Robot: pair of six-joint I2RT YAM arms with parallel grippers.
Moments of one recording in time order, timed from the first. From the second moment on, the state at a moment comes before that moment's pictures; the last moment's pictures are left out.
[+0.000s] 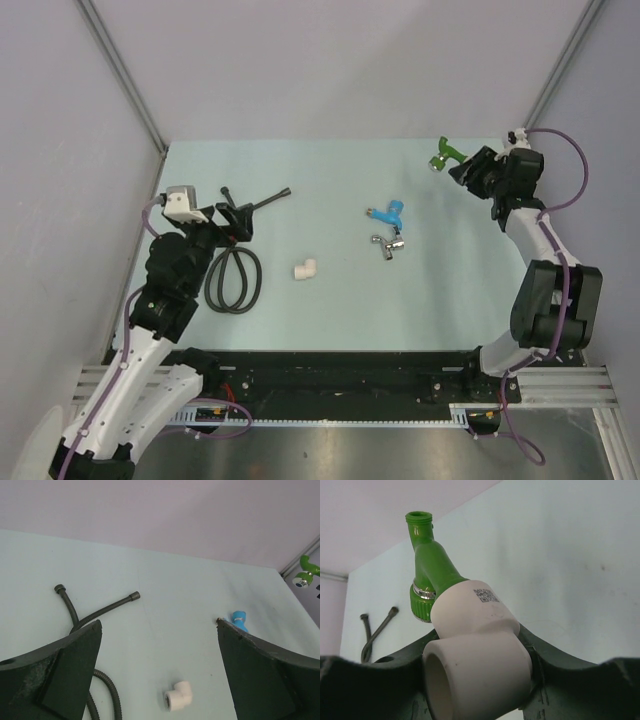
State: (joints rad) left arm -0.36 0.66 0.73 -0.05 -0.18 -0.31; right arm -0.14 1.52 1.12 0.03 -0.39 0.51
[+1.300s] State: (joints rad) left arm -0.36 0.66 0.68 -0.18 -0.15 -0.44; right arm -0.32 1.92 1.30 -0.05 -0.17 0.54
